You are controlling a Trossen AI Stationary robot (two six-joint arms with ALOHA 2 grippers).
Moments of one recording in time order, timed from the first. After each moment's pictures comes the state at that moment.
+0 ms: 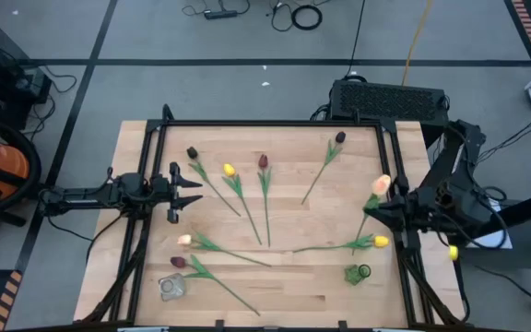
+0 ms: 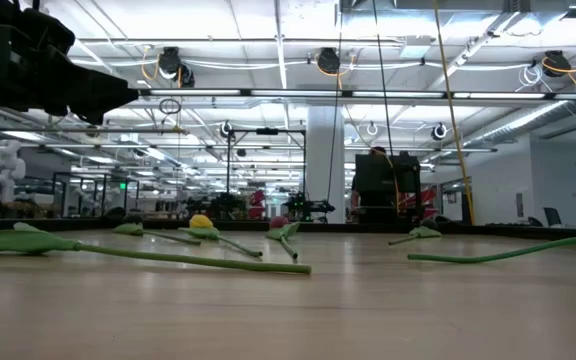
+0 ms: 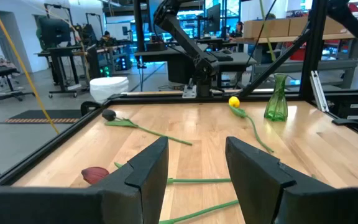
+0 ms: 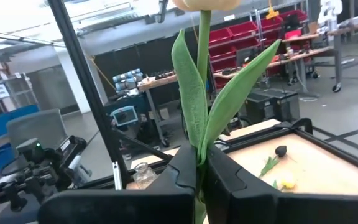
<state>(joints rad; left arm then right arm) 0.03 0.02 0.01 0.02 -0.01 0.06 1.10 0.76 0.78 0.16 1.23 0.17</state>
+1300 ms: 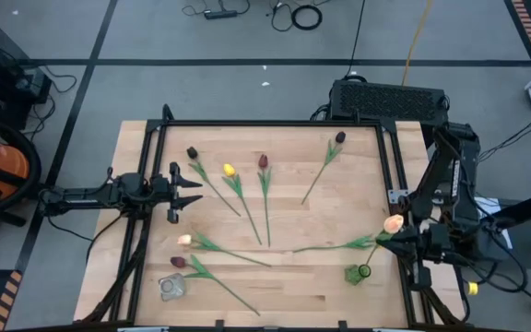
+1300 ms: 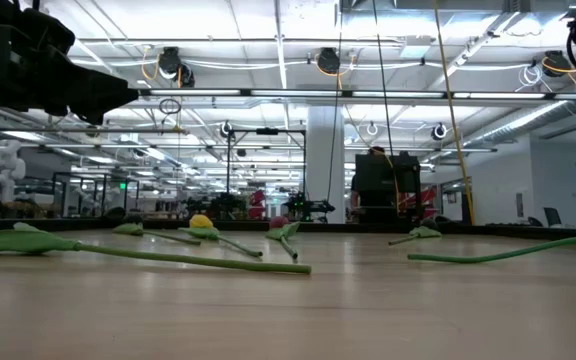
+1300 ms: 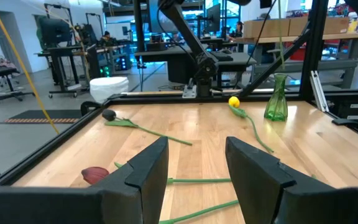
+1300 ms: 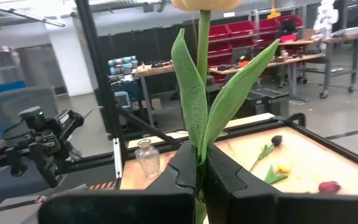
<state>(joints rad) 0.03 0.02 0.01 0.02 -0.01 0.06 1.36 0.98 0.78 0.33 1.52 0.10</state>
